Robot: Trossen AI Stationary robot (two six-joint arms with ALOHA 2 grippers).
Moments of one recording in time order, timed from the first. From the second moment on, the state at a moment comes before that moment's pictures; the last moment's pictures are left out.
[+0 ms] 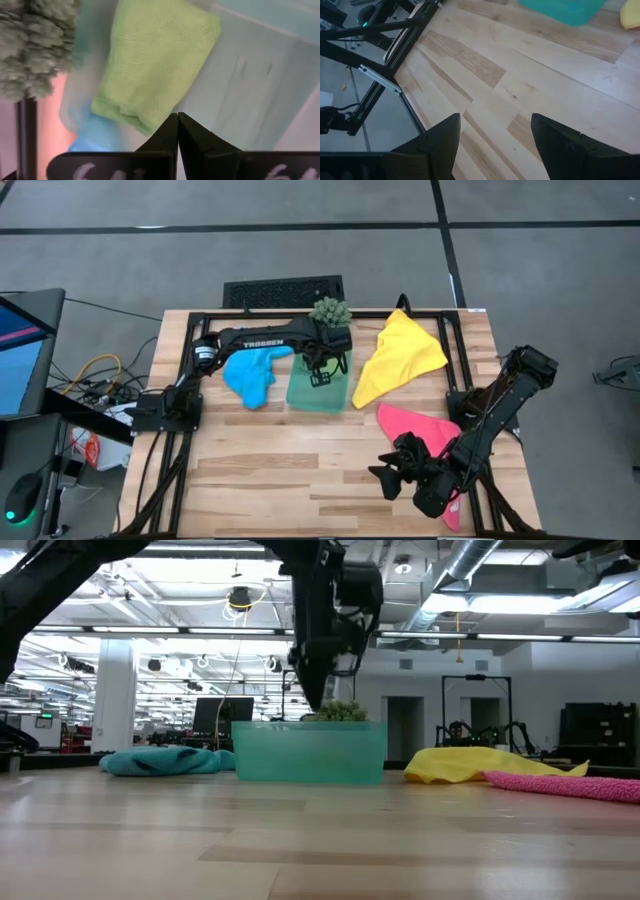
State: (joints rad) left arm 0.23 2.17 1.99 -1.23 -0.20 0.02; right arm 0.86 1.53 1.14 -0.65 0.73 1.62
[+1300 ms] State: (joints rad) left arm 0.30 2.07 1.64 -0.91 -0.14 -0.01; right arm 0.86 1.53 1.14 -0.64 0.72 1.62
